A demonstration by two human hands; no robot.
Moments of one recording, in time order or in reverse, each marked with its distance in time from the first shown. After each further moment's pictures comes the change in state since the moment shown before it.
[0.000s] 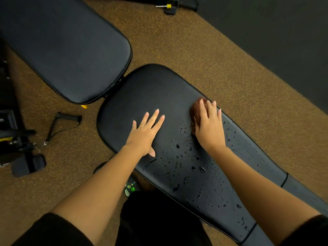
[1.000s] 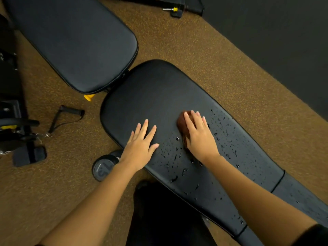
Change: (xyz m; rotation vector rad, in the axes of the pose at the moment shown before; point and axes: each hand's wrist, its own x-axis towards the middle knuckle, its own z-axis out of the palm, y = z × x) left_hand -0.046 0.011 0.047 -0.268 0.234 -0.105; right_hand -0.041 -0.014 0.007 -0.002 -0.057 -0.262
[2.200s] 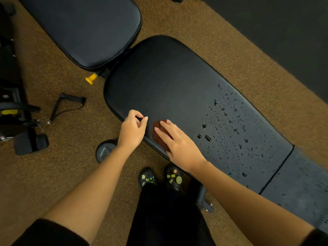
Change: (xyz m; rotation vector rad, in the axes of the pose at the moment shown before) left_hand -0.018 -0.030 0.026 -0.604 0.379 -0.253; right_hand -0.068 -0.071 0.044 0.121 -0.097 -0.302
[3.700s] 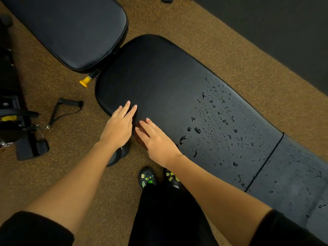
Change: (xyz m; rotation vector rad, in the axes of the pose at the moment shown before) left_hand -0.006 -0.002 -0.016 0.662 -0.181 0.308; right_hand 0.009 -0.028 0.012 -0.055 -0.078 -0.030
